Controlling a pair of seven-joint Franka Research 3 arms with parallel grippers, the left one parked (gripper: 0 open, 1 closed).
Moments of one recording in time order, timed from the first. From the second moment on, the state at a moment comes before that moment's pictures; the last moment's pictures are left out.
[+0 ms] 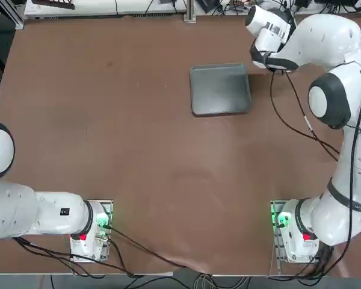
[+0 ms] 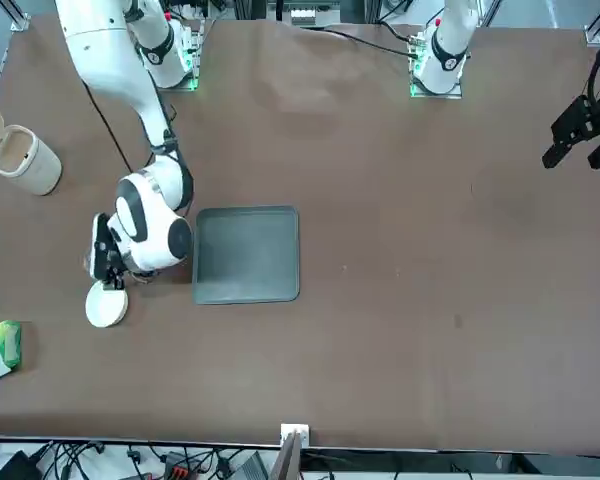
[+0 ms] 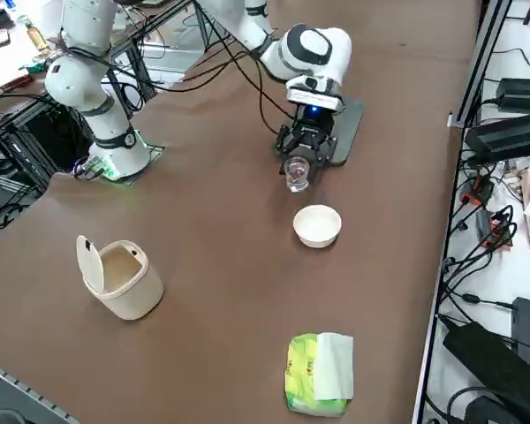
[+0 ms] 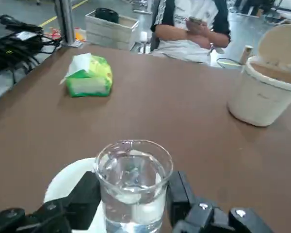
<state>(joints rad) 0.39 0.63 -0.15 -1.63 -0.89 1.81 2.10</state>
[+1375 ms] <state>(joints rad) 0.22 0.64 -0.15 -1.55 -0.38 2.10 1.59</state>
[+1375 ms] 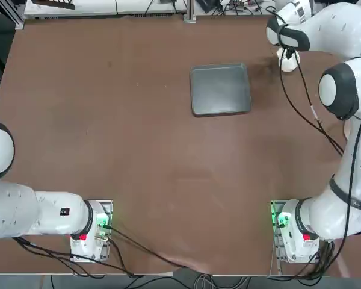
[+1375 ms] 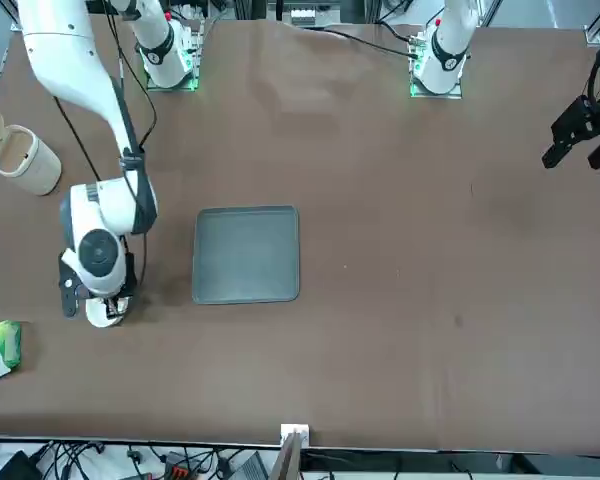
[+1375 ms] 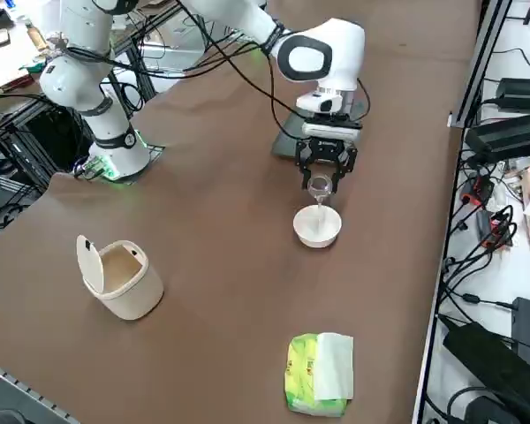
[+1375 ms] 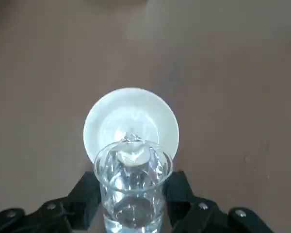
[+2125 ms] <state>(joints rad) 0.11 0.60 -0.15 -1.54 0.00 2.10 1.23</state>
